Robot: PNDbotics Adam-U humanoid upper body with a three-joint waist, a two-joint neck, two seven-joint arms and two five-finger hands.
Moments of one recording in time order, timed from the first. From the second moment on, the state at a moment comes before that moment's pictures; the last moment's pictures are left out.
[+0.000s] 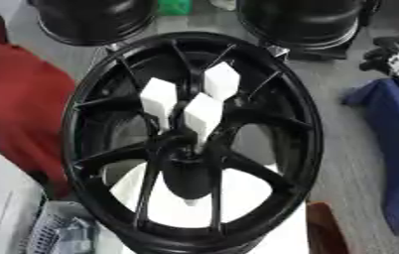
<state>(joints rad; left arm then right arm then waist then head) -0.26 0.22 0.19 -1.86 0.24 0.16 0.17 -0.21 -0.63 -0.09 -1.88 -0.32 0.13 0.00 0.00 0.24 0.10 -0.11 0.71</state>
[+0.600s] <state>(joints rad) -0.26 0.22 0.19 -1.86 0.24 0.16 0.17 -0.39 -1.00 -0.02 -1.98 -0.21 0.07 0.21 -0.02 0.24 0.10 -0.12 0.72</state>
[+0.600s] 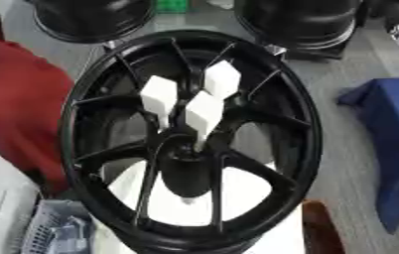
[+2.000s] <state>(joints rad) -0.26 0.25 0.18 -1.85 0.24 0.17 0.15 -1.03 -0.98 0.38 -1.69 0.11 -0.15 0.82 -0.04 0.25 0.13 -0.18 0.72</state>
